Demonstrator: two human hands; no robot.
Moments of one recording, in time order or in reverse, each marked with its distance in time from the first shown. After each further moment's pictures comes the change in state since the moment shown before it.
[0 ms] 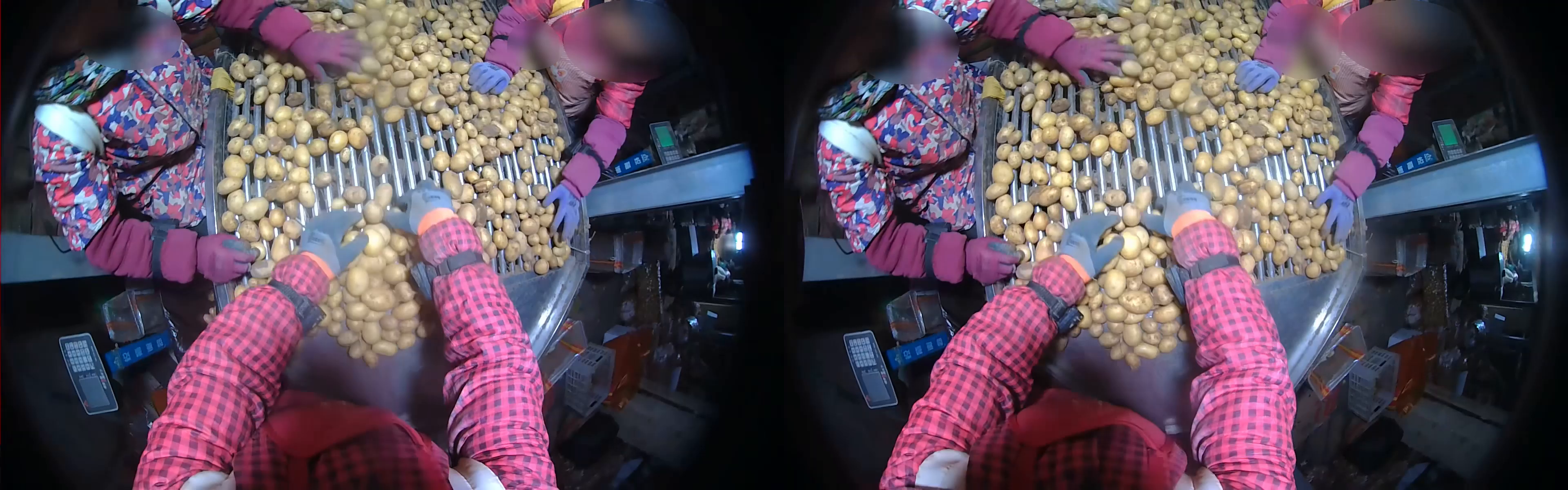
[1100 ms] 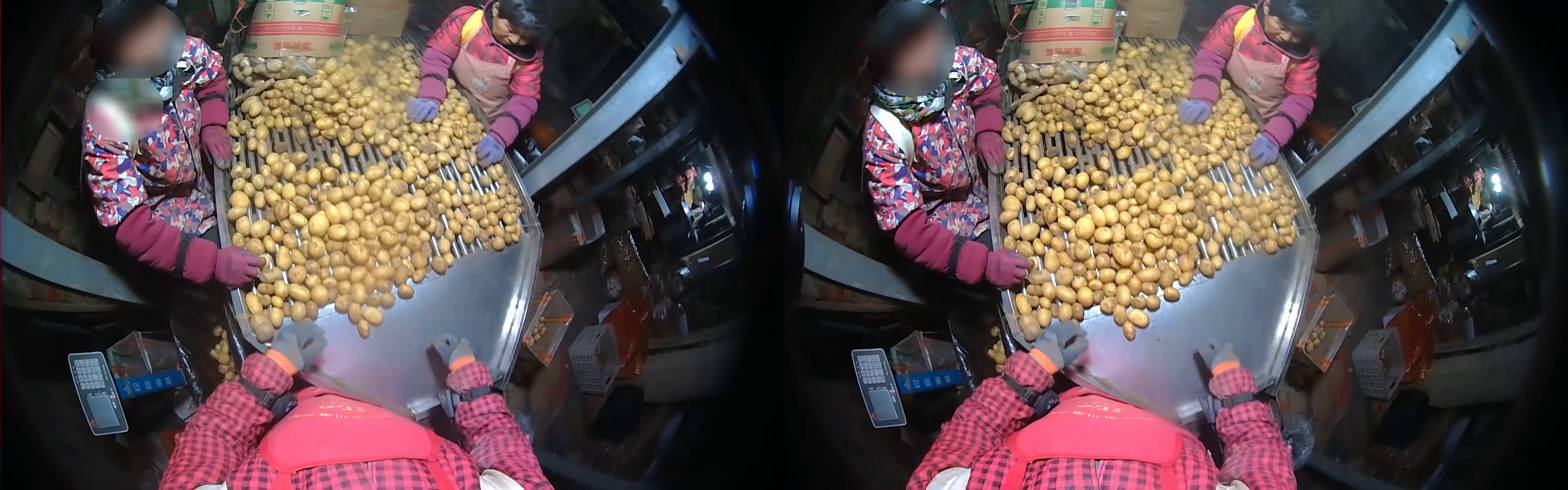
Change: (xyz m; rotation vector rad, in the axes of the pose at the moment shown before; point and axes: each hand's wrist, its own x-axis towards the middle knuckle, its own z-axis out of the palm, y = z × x) left_hand -0.237 -0.021 -0.018 -0.136 -0.226 0.136; right_hand -0.293 0.059 0.335 0.613 0.122 0.614
